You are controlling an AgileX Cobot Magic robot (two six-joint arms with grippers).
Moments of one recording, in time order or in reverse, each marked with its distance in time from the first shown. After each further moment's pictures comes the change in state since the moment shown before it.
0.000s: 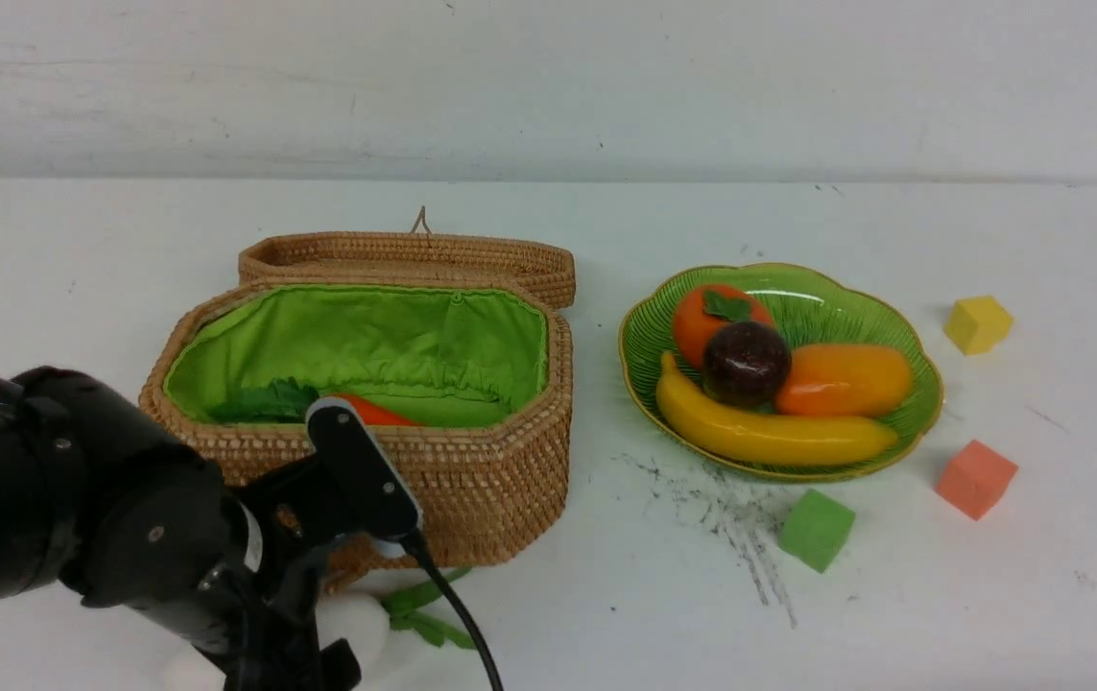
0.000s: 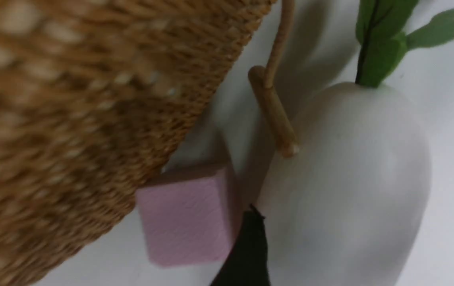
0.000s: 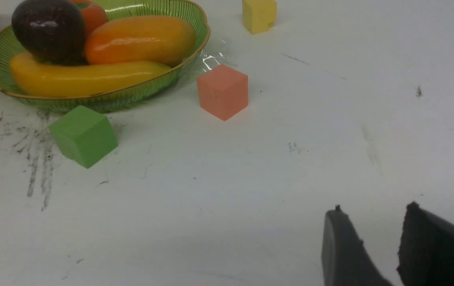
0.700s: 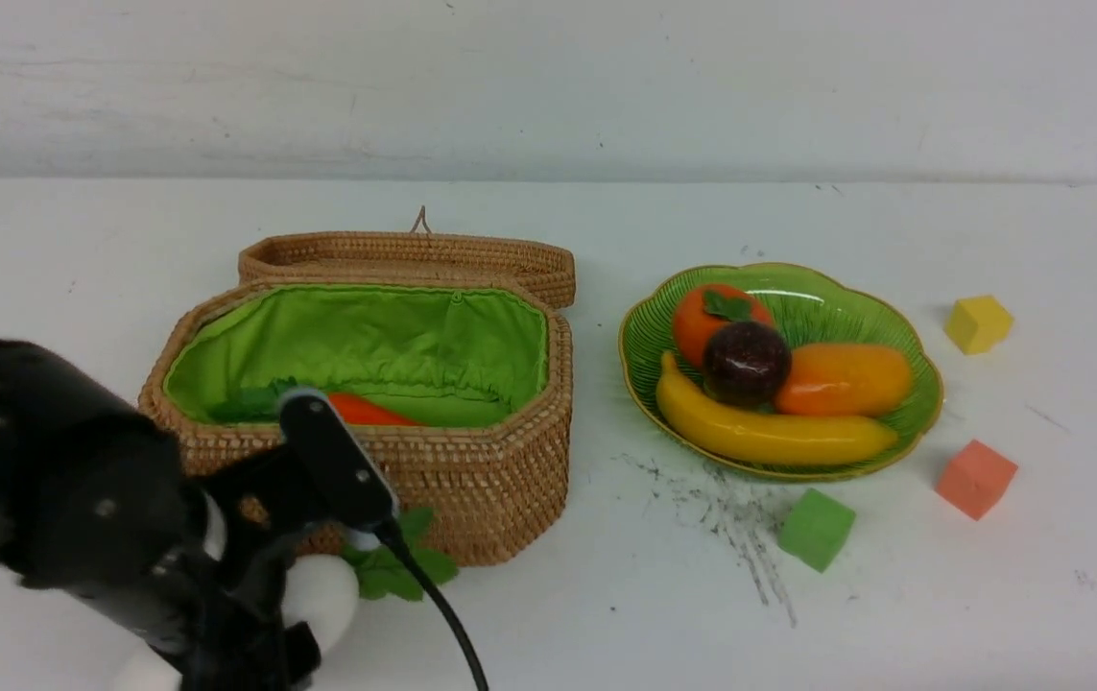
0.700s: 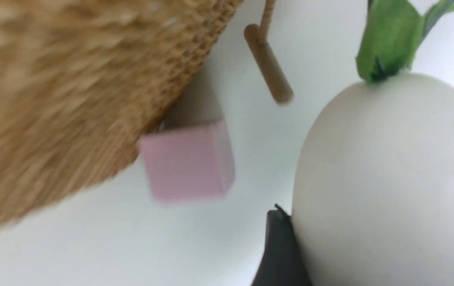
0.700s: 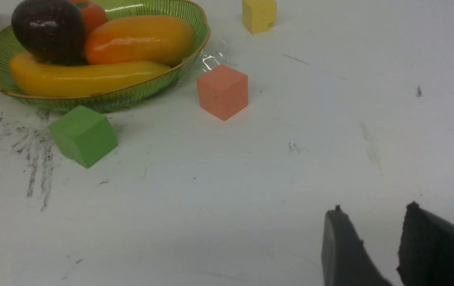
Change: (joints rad) right arm 0.000 0.000 0.000 -0.001 0.000 0.000; left arm 0.000 -0.168 -0.035 -0.040 0.199 0.011
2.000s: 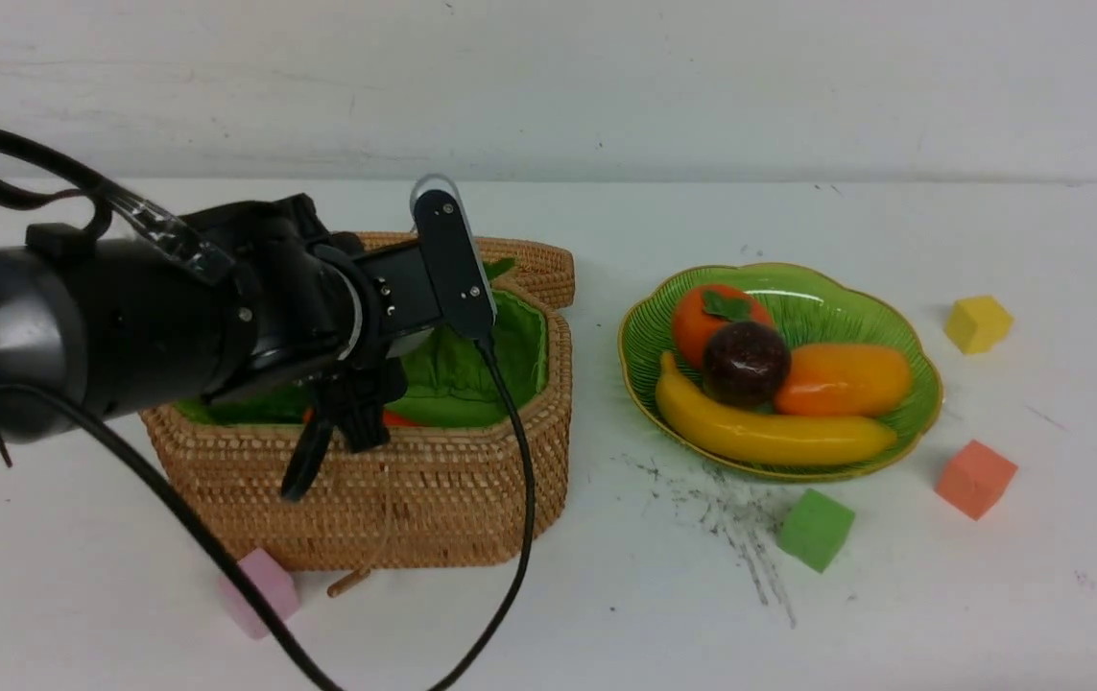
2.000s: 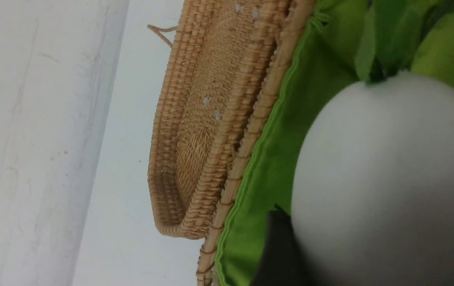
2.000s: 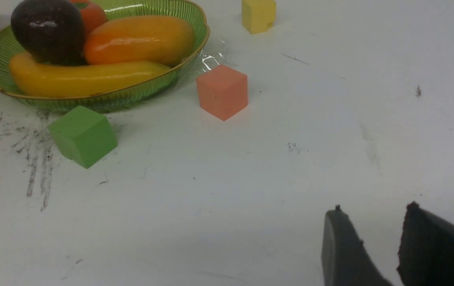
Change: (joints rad) right arm 0.000 0.000 0.000 0.000 0.000 0.000; left arm 0.000 0.353 -0.332 0.775 -0.316 -0.304
